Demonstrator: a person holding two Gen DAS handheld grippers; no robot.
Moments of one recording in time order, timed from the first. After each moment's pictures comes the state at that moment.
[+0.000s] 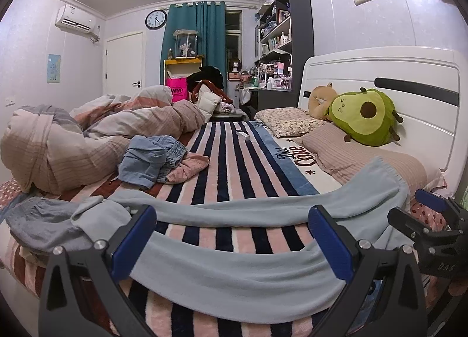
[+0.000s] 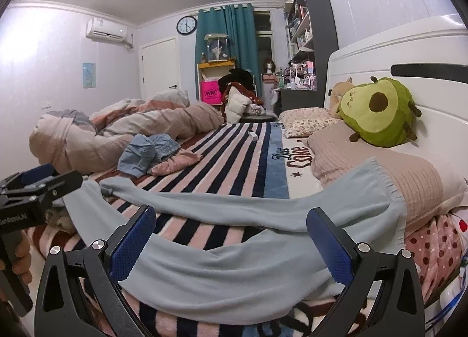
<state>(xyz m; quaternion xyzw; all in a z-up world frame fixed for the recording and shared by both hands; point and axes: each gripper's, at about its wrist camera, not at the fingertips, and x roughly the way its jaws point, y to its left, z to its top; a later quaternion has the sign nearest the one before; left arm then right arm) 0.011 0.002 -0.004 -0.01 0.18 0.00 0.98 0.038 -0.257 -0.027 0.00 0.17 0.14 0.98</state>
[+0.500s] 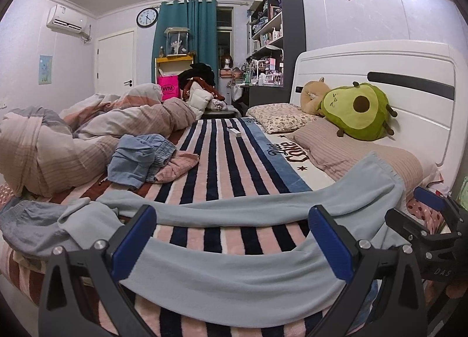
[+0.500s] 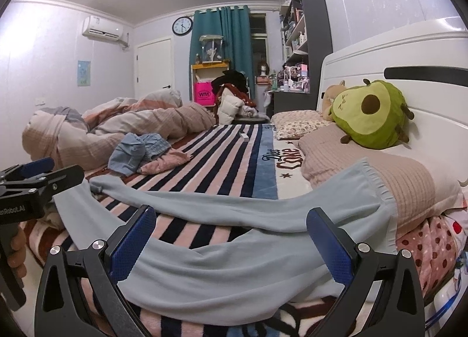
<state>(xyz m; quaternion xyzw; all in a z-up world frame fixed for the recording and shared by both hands) 0.027 -0.013 -0.005 0.00 0.19 -0.02 0.98 0.039 -0.266 -0.033 0.00 0.16 0.13 0.98</state>
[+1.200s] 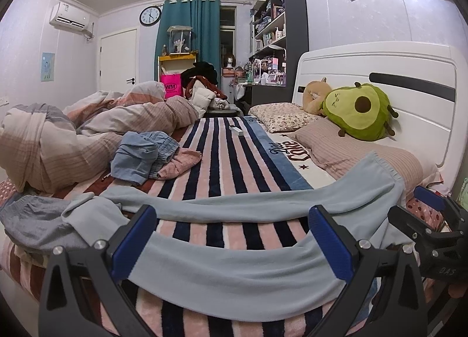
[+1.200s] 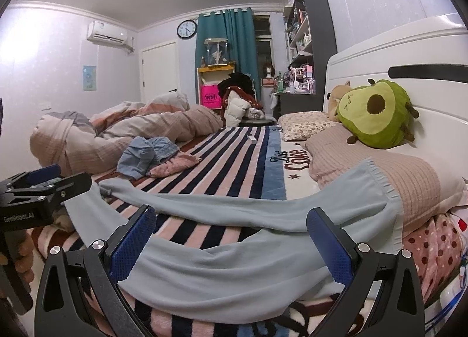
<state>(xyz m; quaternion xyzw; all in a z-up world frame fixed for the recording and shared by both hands) 0.018 -0.008 -0.010 -0.01 0.19 -0.02 0.98 0.031 -0.253 -0.033 0.00 0.16 0.14 0.98</state>
